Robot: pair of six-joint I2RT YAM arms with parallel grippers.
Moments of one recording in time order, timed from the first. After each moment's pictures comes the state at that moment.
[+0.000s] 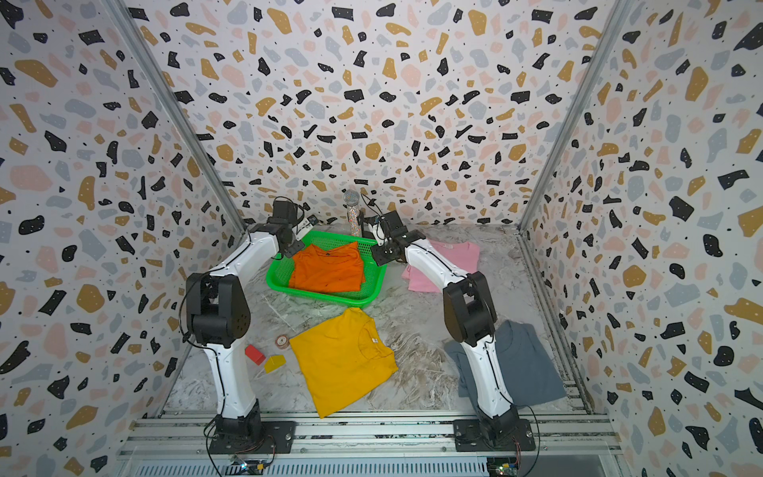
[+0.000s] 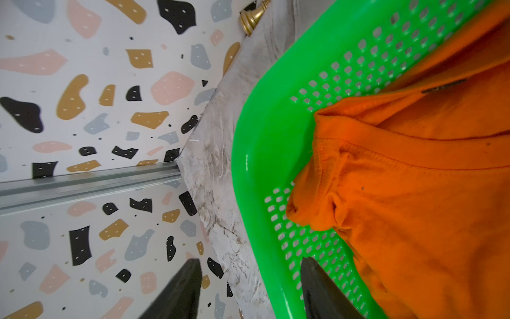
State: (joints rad) left arm -0.13 2.05 1.78 -0.59 -0.35 0.78; right arm 0.55 2.18 1.94 -0.61 -0.17 -0.03
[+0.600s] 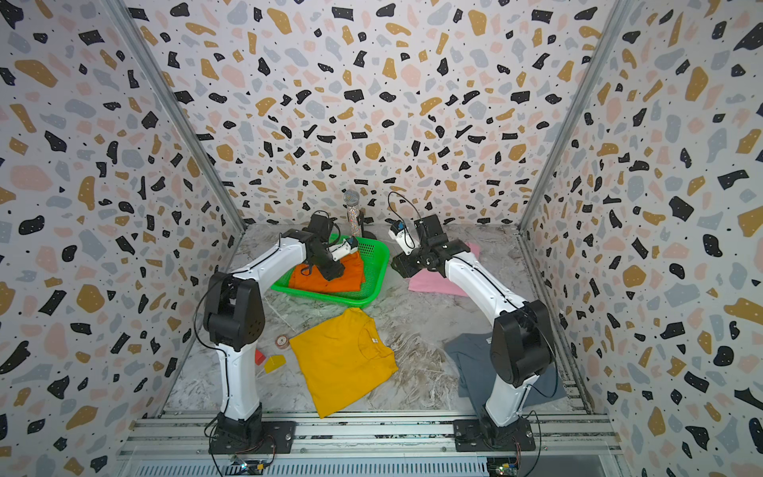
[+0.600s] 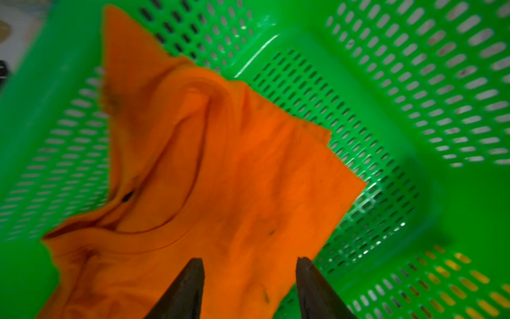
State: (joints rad) left arm -0.33 2.11 1.76 -0.83 0.14 0.62; right arm 0.46 1.76 1.50 -0.59 -0.30 -0.18
